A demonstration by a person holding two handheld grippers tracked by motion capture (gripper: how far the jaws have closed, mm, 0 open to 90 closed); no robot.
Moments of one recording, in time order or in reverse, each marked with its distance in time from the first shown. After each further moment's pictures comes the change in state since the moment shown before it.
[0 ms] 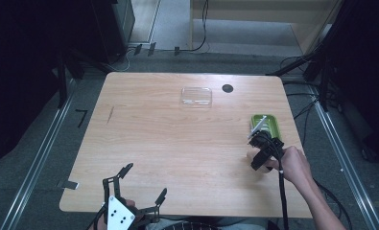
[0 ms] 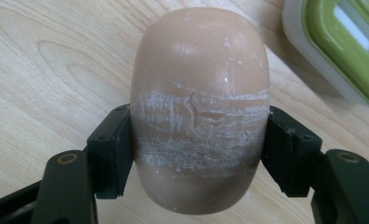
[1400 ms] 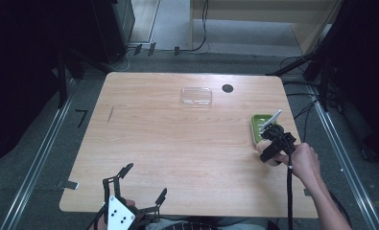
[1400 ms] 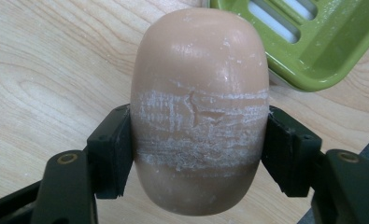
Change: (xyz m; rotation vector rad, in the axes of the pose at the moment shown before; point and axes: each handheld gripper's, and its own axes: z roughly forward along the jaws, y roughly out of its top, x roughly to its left) left arm 0.000 0.000 0.000 0.001 0.000 0.002; right arm -0.031 -0.010 -0.009 -0.070 -0.038 0.094
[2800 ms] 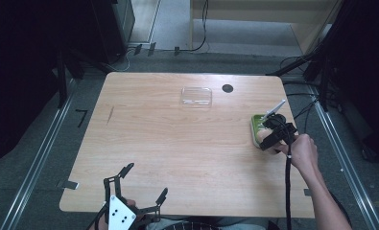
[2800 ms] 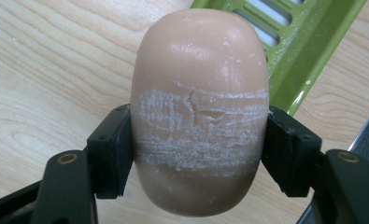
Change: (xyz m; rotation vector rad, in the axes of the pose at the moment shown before) left arm -0.001 0.000 0.001 0.003 -0.001 -0.001; right arm -0.018 0.020 -0.008 -0.085 -0.010 0.059
